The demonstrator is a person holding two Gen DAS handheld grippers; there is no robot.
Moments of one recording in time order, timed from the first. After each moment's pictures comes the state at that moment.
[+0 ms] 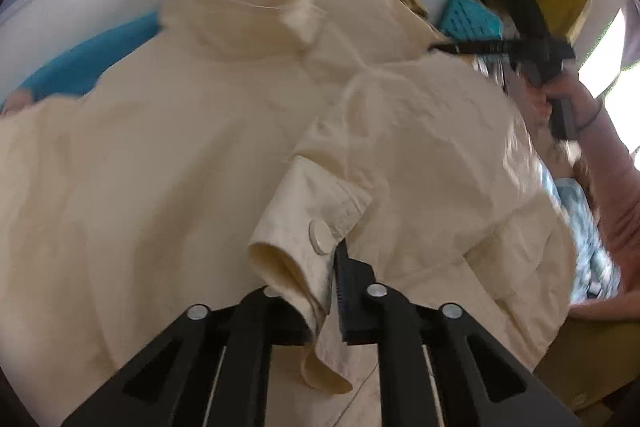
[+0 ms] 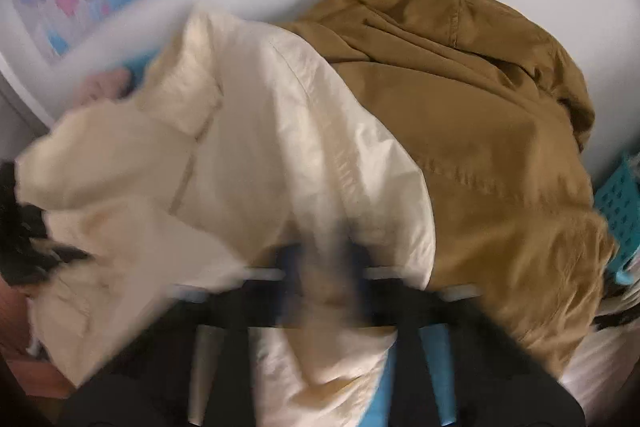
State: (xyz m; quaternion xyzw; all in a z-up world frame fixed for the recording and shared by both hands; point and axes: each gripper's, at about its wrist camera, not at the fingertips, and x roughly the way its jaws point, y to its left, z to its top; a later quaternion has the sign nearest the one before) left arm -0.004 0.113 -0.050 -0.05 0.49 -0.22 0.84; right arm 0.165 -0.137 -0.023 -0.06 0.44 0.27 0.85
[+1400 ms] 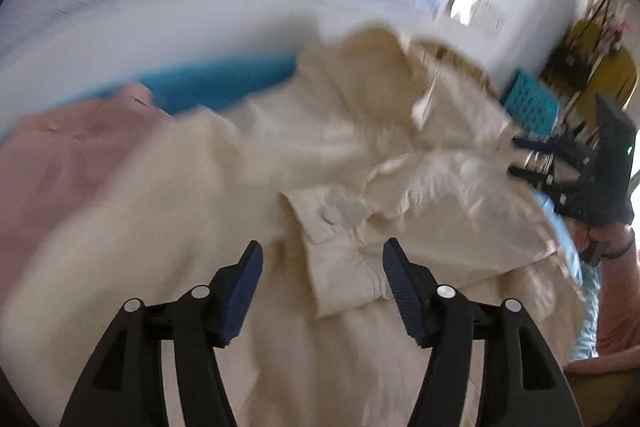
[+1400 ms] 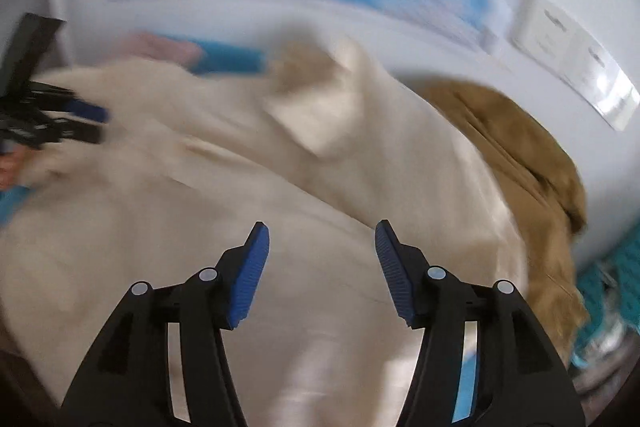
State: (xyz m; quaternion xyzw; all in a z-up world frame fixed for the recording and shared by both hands) left arm -0.029 0.191 -0.001 -0.09 0.42 -0.09 0.90; right arm 0.038 -0.040 0.007 -0.20 0.29 0.36 0.86
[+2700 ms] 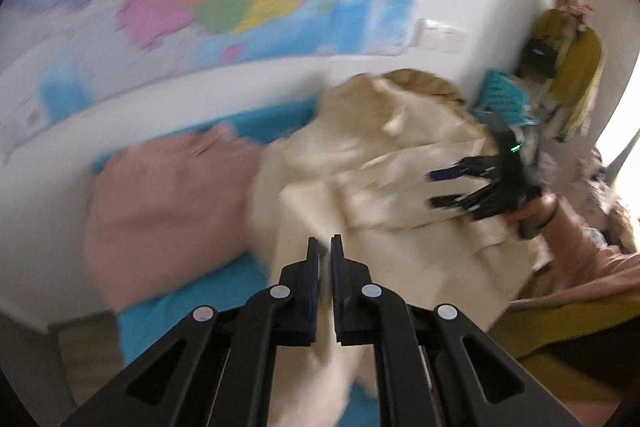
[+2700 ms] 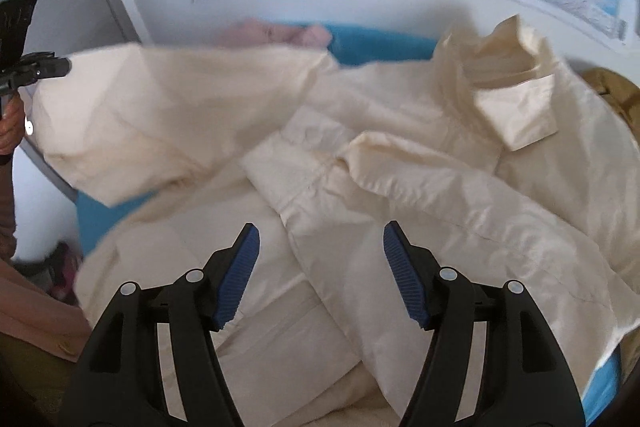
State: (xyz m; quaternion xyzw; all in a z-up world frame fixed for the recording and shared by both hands) left arm -0.141 0.235 0.137 -0.03 0.42 -0.12 0.90; right arm 0.006 -0.011 -0.001 -0.11 0.36 0.47 0.80
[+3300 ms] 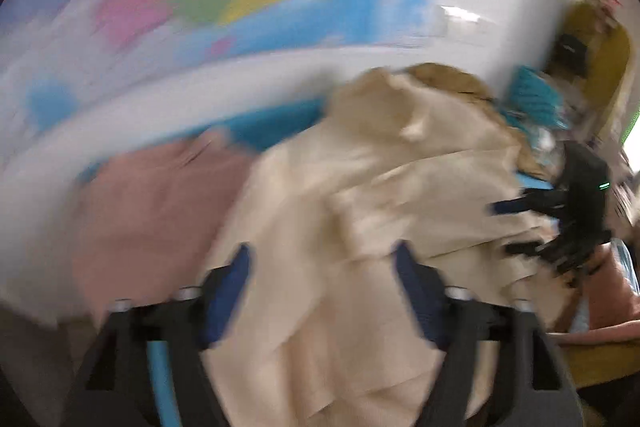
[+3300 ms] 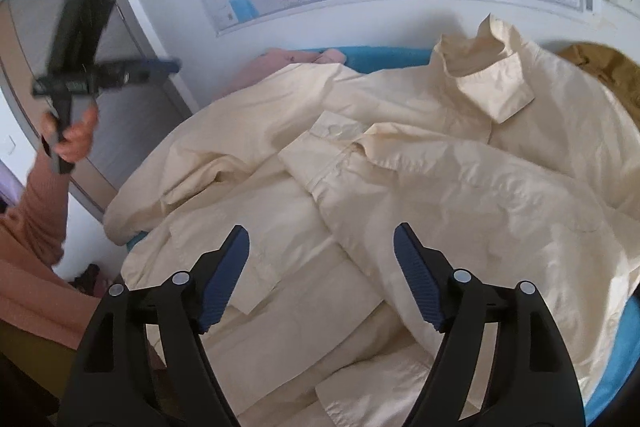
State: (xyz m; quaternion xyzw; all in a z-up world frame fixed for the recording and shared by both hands) left arm -0.108 0.218 0.093 -0.03 0.44 -0.02 0.90; right arm -0.019 -0.045 -0.014 -0.06 0.35 0.50 0.79
